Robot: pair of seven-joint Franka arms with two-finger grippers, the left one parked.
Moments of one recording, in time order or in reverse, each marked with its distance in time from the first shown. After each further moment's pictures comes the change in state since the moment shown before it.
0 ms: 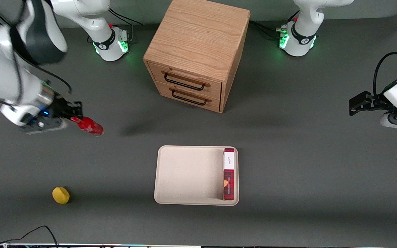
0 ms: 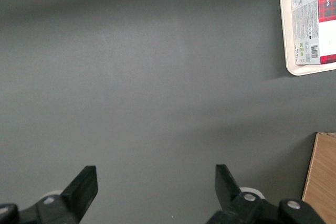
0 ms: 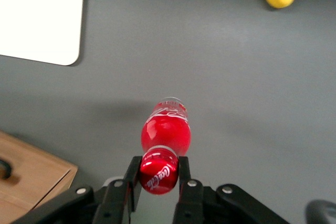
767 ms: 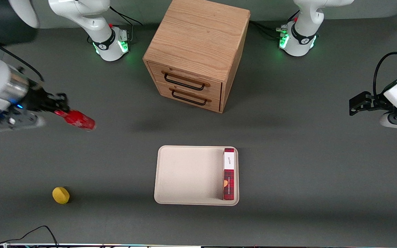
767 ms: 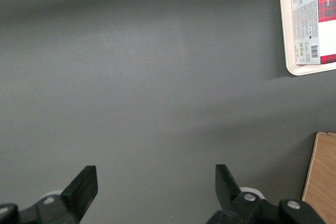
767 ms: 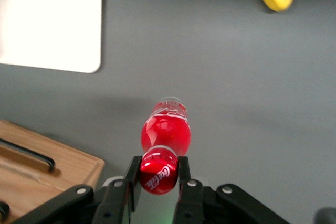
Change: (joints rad) arm 0.070 0.239 0.023 0.384 0.002 -0.191 0.150
